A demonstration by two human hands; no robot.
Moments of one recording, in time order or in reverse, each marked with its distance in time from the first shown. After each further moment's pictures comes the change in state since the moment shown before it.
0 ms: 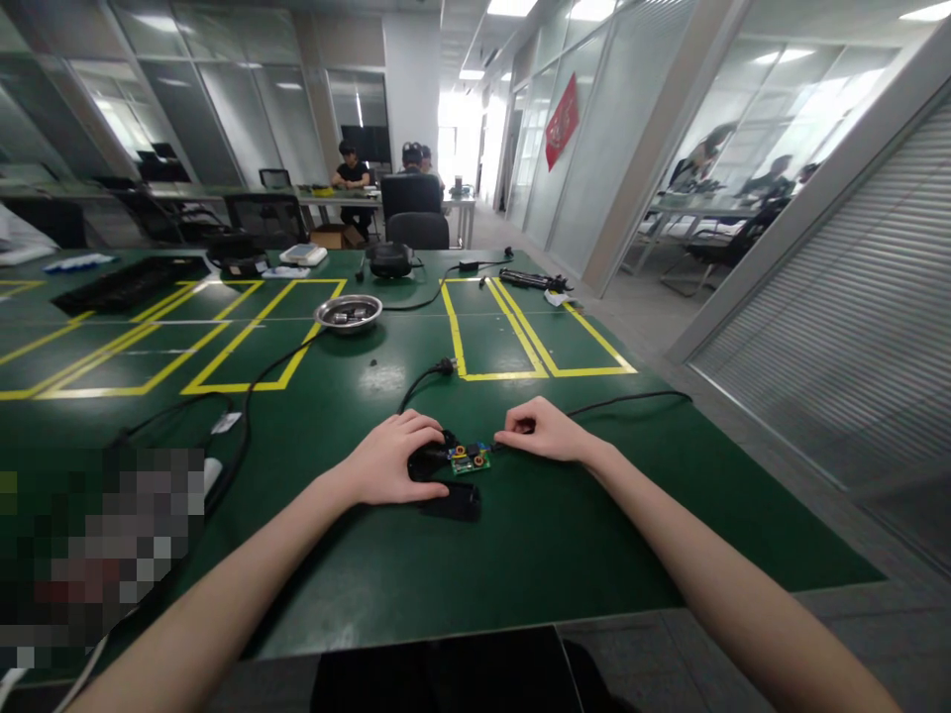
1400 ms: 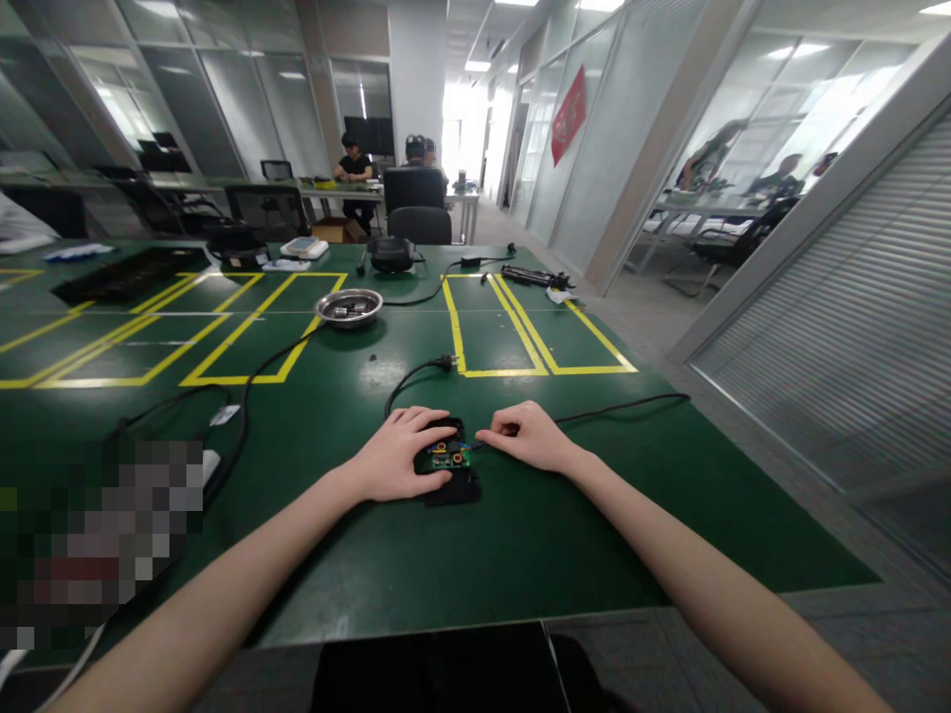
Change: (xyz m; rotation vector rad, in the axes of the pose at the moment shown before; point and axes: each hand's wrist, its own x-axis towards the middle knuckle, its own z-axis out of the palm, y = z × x) left_hand 0.002 0.000 0.015 0.060 -0.029 -0.048; right_hand 0.004 -0.010 0.023 -0.149 0.148 -0.063
